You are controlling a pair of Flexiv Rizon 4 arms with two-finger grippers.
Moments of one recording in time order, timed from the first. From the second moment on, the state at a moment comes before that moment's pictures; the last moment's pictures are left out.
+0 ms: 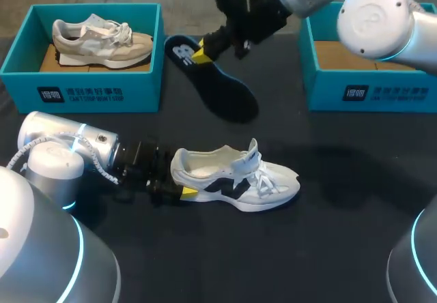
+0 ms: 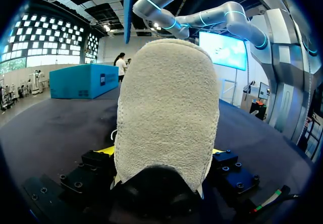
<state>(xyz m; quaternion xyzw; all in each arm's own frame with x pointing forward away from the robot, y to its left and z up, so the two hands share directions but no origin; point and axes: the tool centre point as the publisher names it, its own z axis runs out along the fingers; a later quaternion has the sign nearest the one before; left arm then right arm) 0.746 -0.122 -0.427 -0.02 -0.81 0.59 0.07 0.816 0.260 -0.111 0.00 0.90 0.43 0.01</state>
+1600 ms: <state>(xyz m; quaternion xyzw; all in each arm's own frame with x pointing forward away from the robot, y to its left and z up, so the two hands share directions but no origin) 0.746 -0.122 -0.427 -0.02 -0.81 0.59 0.07 0.746 0.199 0.025 0.15 0.82 0.55 -0.07</state>
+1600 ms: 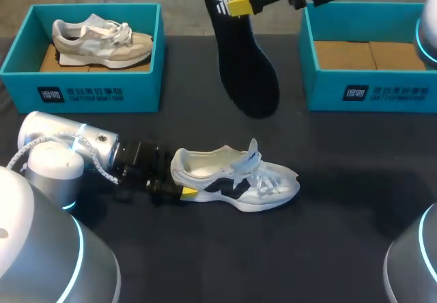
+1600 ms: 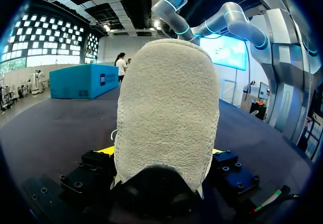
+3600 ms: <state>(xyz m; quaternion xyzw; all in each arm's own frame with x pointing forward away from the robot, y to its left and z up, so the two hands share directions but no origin) 0.746 -0.122 -0.427 -0.02 -0.81 0.59 0.07 0.580 0.150 0.154 0.25 0.72 0.63 -0.17</state>
